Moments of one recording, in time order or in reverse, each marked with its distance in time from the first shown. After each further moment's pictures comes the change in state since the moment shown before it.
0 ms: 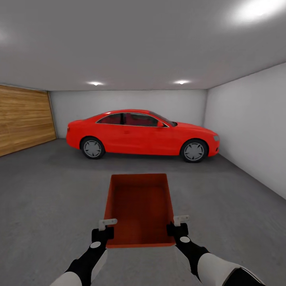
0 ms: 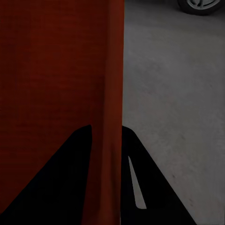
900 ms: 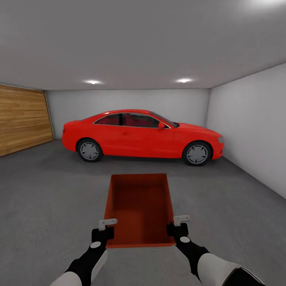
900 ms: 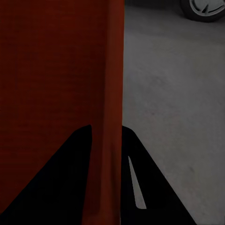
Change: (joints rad) left arm -0.001 0.000 -0.001 0.000 0.001 0.000 0.000; right arm 0.000 0.000 -0.001 0.000 0.001 0.000 0.000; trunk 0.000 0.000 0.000
